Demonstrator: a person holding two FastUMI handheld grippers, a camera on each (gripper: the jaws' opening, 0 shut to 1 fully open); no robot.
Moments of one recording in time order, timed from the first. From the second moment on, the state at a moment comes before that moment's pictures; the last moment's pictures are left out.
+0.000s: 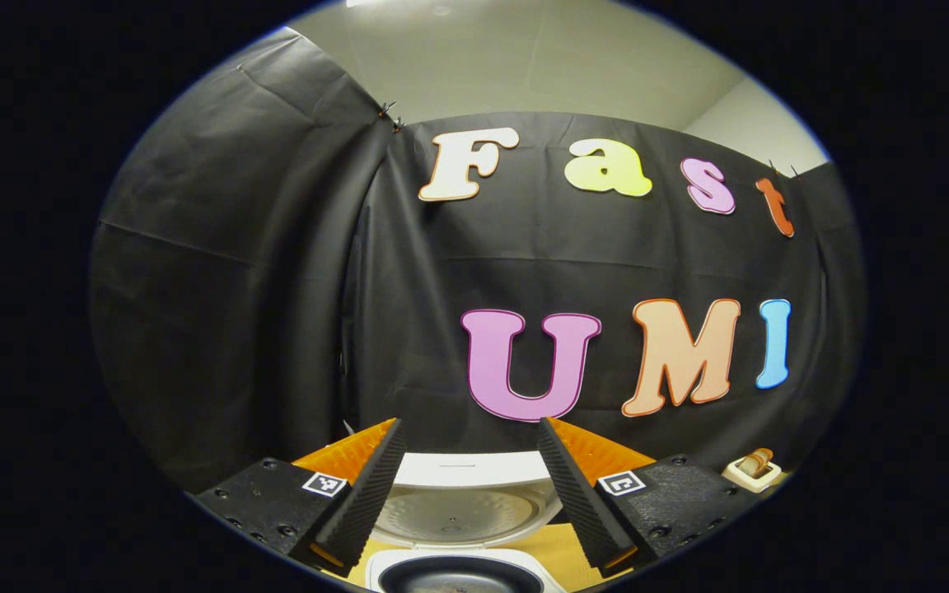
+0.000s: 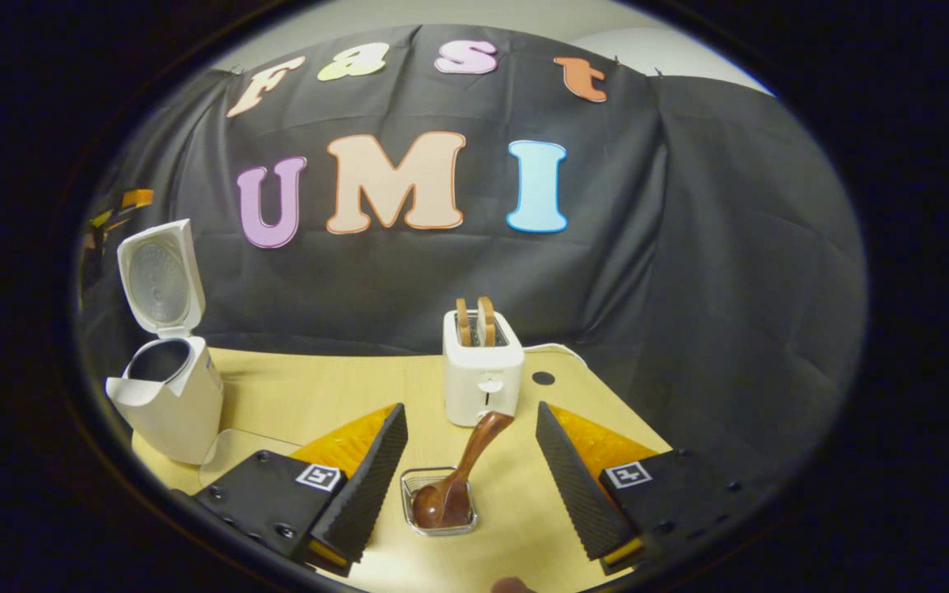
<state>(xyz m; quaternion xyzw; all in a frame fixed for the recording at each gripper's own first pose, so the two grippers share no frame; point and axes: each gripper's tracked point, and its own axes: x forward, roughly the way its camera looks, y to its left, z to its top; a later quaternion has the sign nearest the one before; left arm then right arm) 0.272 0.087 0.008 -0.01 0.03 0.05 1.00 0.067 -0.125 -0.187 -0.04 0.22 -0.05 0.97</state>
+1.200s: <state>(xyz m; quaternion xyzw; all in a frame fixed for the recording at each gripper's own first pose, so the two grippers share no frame) 0.270 0.097 -0.045 0.02 0.10 0.05 0.99 0.076 -0.091 -0.191 -0.01 0.22 0.00 0.98</state>
